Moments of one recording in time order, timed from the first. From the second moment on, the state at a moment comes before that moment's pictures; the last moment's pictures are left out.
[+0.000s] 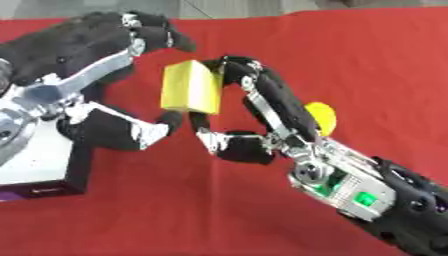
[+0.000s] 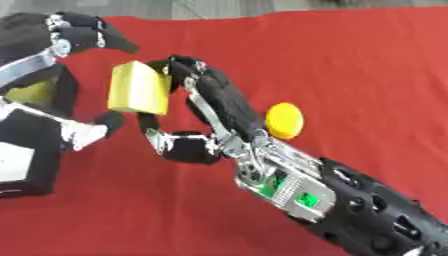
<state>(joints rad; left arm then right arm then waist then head) -1.00 0.66 -0.66 -1.98 -0.48 0.36 -0.41 -0.63 -0.57 0.69 -1.98 0.33 0.33 -0.36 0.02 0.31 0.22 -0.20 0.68</state>
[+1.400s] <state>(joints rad) -0.99 0.63 -0.67 -1.93 -0.48 0.38 -0.41 -0.64 -0.56 0.69 -1.98 0.31 0.34 -0.37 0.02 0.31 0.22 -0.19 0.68</state>
